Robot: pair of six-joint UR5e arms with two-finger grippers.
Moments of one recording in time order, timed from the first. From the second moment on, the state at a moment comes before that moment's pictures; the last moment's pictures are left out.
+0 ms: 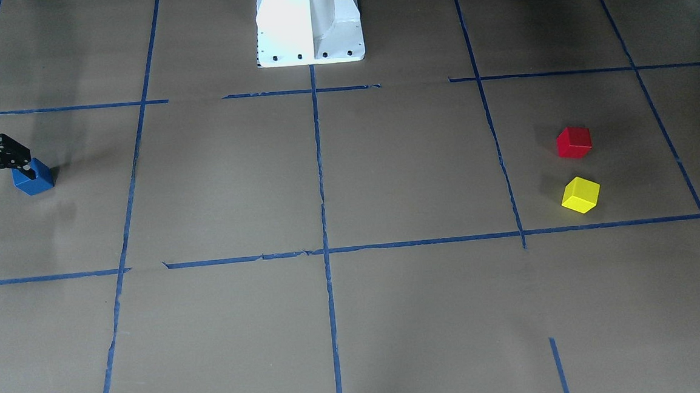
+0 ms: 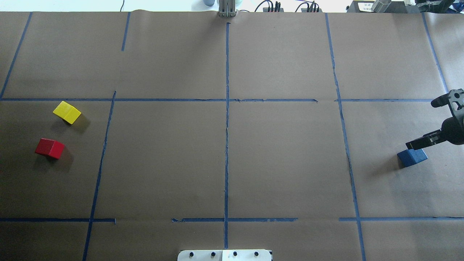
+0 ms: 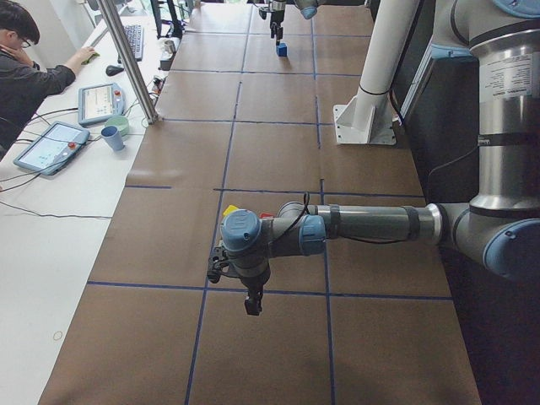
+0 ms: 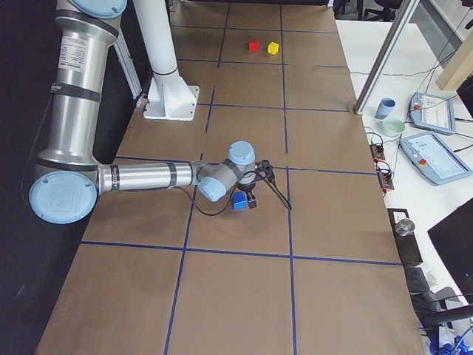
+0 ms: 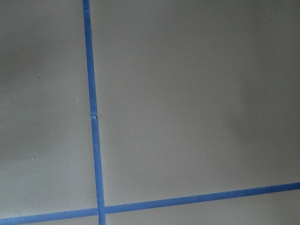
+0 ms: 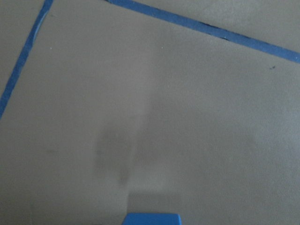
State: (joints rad) left arm -1.56 -1.45 -1.68 -1.47 -2.30 0.17; right arm 0.98 -1.77 1.73 -0.88 2.18 0.50
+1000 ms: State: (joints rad) left arm -1.56 -1.45 -1.68 -1.48 -2.30 0.17; right arm 0.91 -1.80 1.73 -0.88 2.14 0.50
